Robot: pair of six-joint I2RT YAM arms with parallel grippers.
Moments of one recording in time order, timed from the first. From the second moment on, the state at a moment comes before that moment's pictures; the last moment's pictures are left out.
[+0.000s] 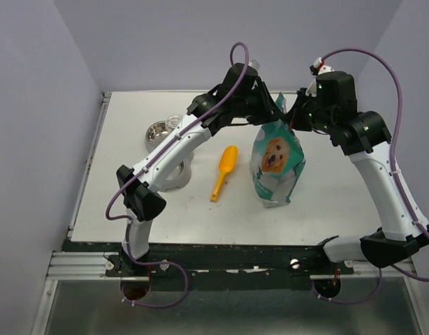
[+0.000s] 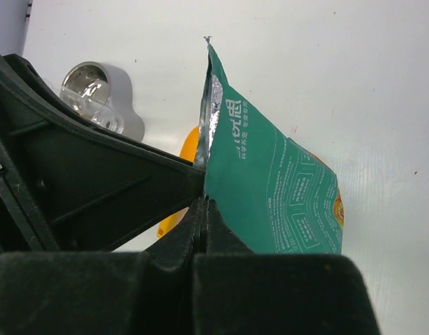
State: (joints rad) left arm -0.79 1.97 2.27 -0.73 0.19 -0.98; right arm 0.45 1.36 1.80 -0.98 0.09 0.40
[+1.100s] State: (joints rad) left arm -0.82 1.91 2.34 -0.91 0.08 -0.82; right arm 0.45 1.40 1.88 -1.10 0.07 0.39
